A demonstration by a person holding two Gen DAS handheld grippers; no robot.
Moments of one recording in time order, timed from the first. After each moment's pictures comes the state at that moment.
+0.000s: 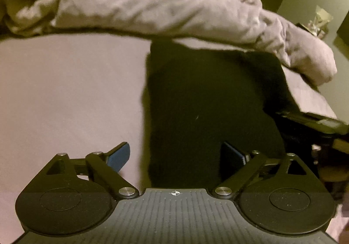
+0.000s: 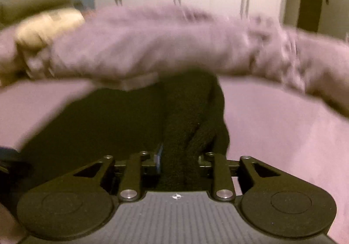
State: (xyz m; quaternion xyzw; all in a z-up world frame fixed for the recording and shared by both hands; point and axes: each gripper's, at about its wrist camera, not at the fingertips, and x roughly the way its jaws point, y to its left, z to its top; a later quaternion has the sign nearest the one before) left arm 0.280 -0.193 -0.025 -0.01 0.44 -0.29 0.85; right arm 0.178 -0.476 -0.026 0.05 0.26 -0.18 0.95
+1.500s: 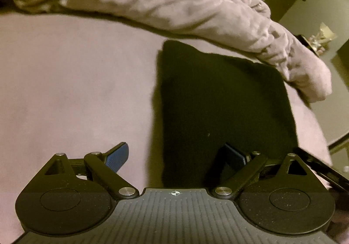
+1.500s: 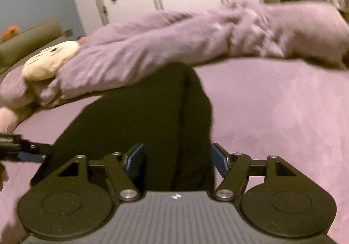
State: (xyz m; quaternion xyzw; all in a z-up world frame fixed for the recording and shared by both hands) left arm 0.320 -0.157 -0.017 -0.08 0.49 -0.30 0.81; right arm 0.090 -0.479 -0.015 0.21 0.23 -0.17 0.94
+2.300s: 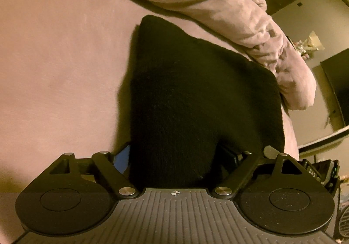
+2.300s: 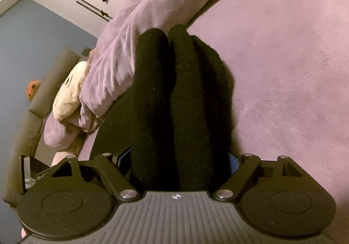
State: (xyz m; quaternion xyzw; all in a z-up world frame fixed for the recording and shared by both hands) left arm 0.374 -0.193 -0.059 -0.16 0.55 -0.35 0.74; right arm 0.142 -0.555 -0.072 0.43 0.23 -0.02 0.87
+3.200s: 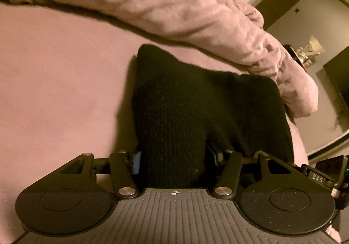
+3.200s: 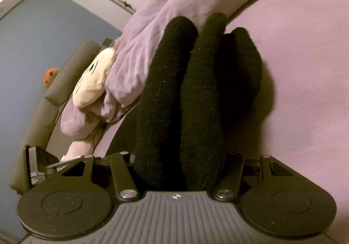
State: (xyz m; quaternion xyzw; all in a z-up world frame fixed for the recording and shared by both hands) left arm 0.363 -0.155 -0.022 -0.13 0.48 -0.33 0.80; right arm 0.180 -0.492 -0.039 0.40 0.24 0.05 0.89
